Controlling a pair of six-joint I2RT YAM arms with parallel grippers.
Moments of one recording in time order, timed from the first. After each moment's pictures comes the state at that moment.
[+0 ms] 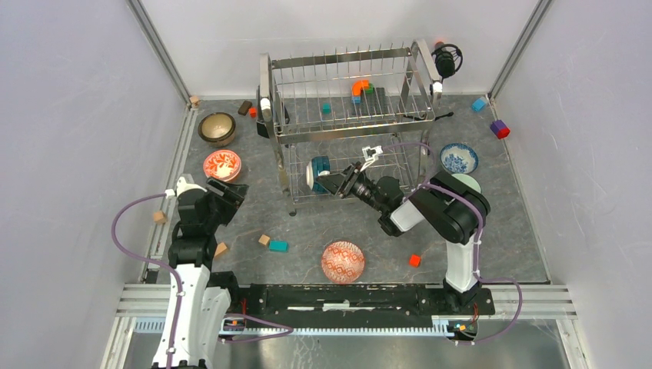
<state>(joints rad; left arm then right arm) 0.09 0.56 0.48 -0.41 0.09 -0.90 0.70 1.95 0.63 1.47 -0.26 0.89</state>
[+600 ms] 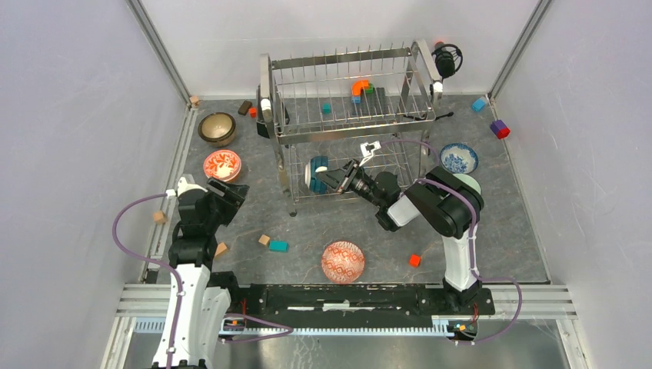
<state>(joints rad) 0.09 0.56 0.48 -0.41 0.11 -0.90 0.67 2.03 0.71 1.48 -0.32 1.01</state>
